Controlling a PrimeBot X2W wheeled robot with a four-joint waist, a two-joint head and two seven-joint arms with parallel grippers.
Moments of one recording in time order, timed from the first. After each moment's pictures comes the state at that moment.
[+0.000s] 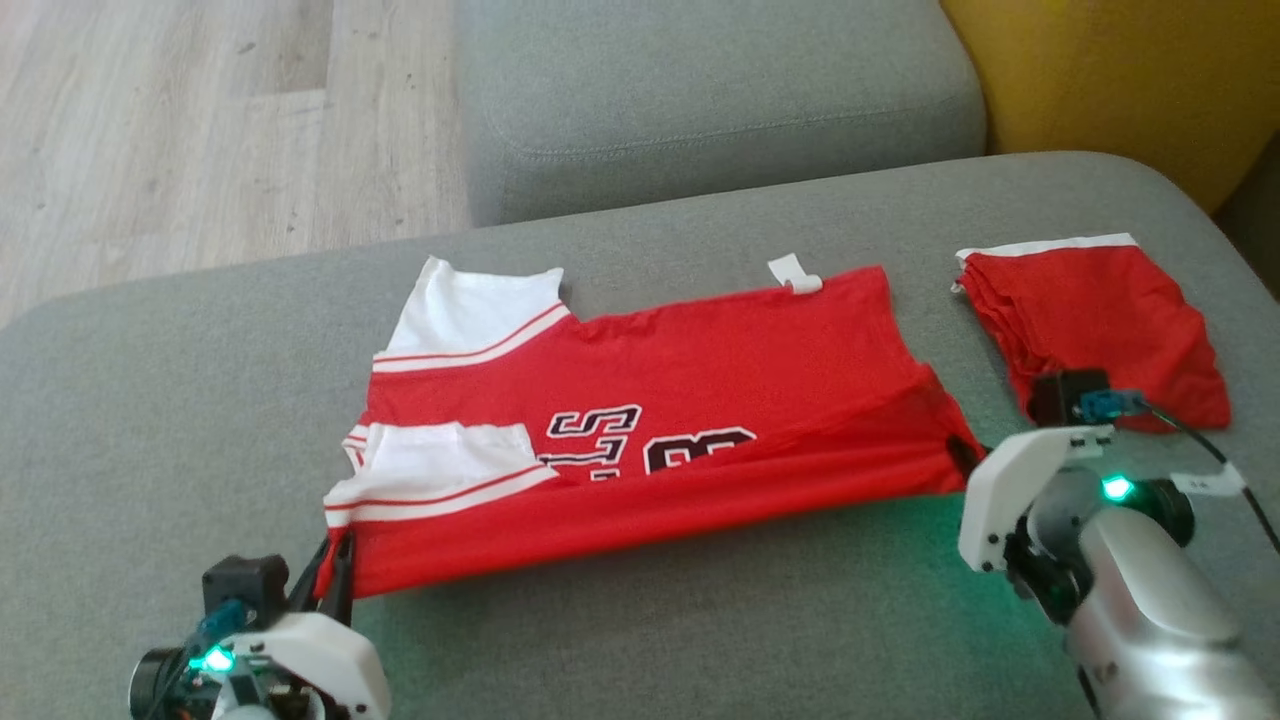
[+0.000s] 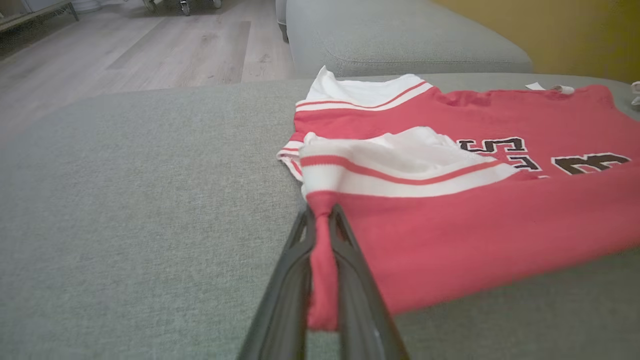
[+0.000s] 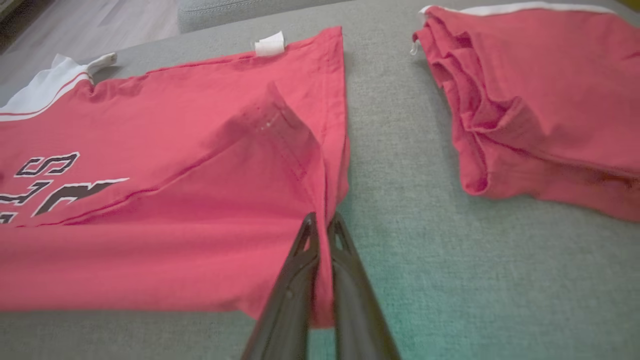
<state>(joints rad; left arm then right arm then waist) -0.11 0.19 -0.18 0.53 -0.31 -0.03 0.02 -0.46 -0.17 0.21 0.88 0.32 0.13 0.26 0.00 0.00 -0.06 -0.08</state>
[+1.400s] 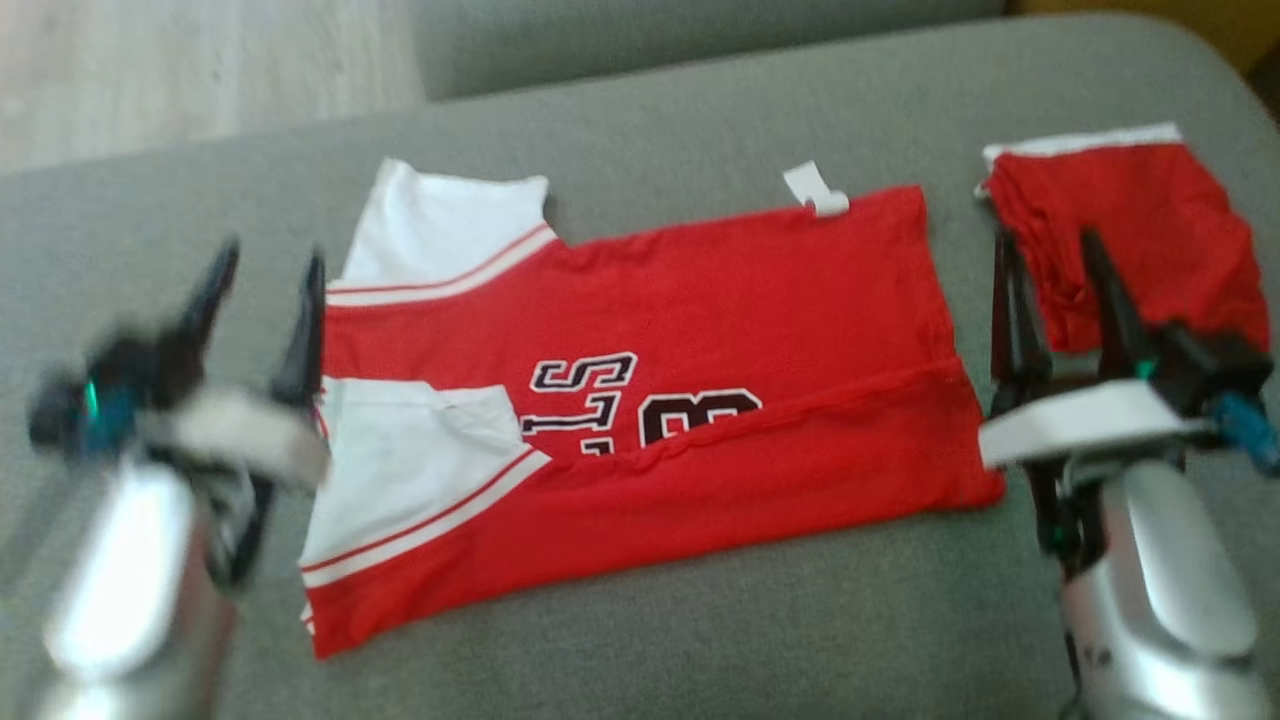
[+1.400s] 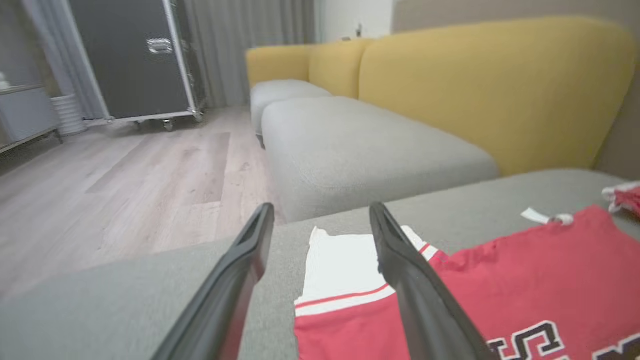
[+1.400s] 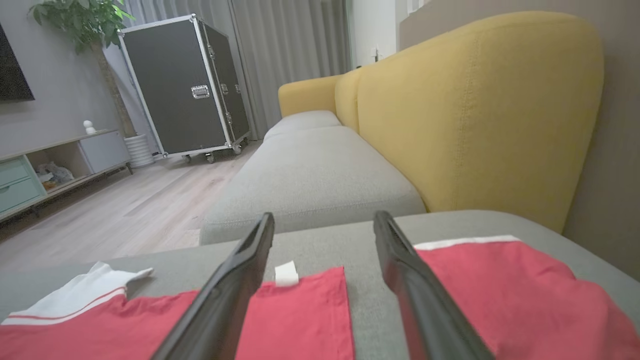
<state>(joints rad) -0.40 0.30 -0.20 0.35 -0.30 -0.10 -0.04 -0.33 -0.06 0.00 0.36 0.16 0.13 -0.22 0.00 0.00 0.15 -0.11</state>
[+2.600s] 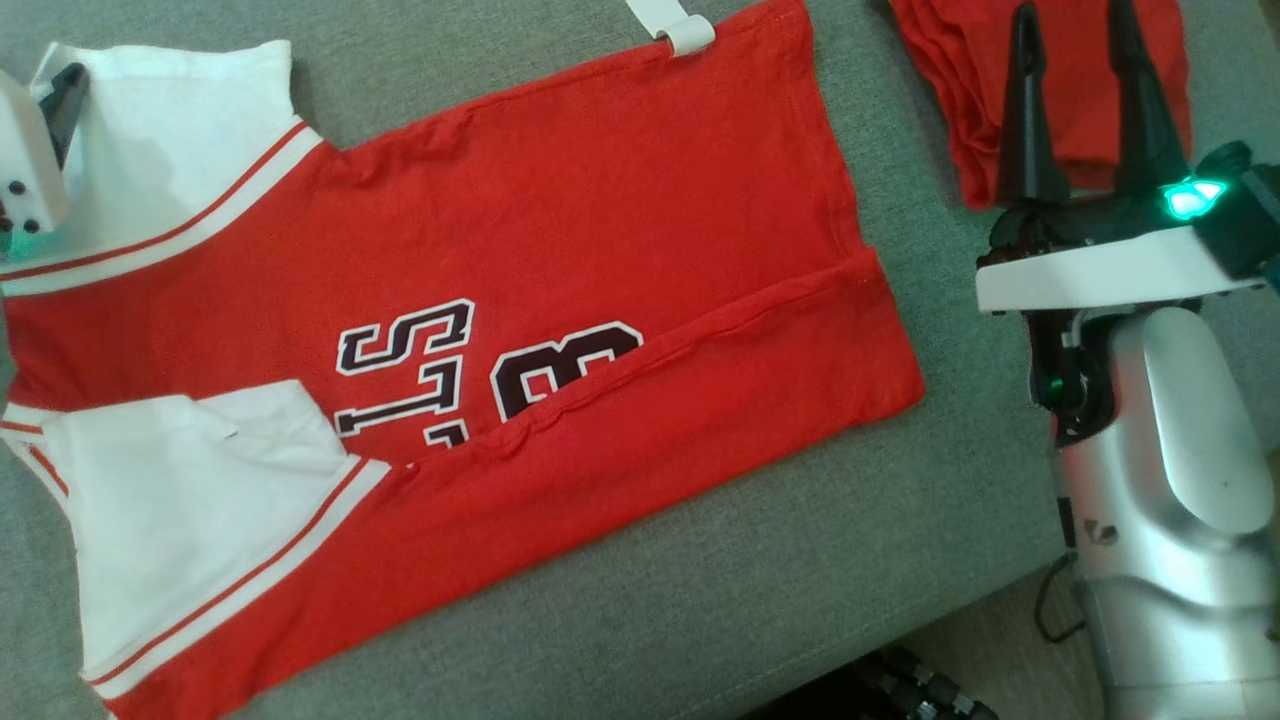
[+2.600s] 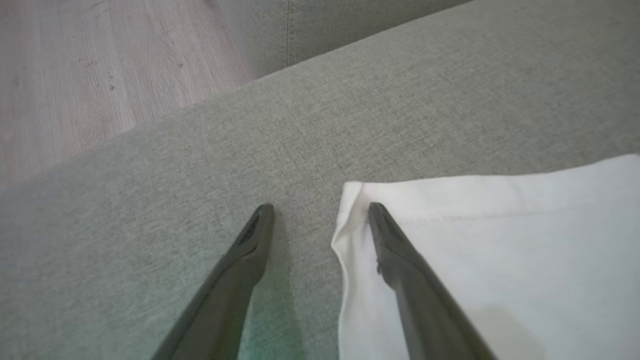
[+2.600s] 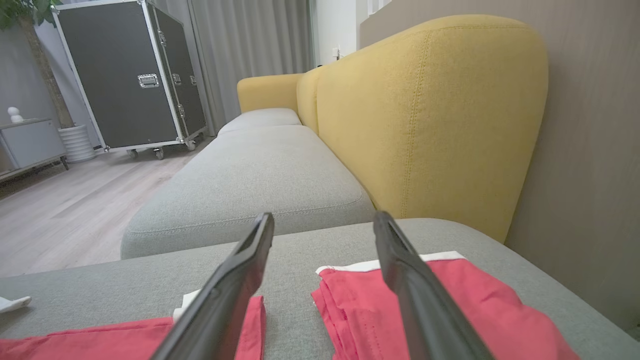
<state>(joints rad) -1.07 0.63 -0.63 0.79 -0.74 -0.13 0.56 -0.55 -0.06 0.07 0.29 0.23 0.13 -0.25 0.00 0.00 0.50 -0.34</state>
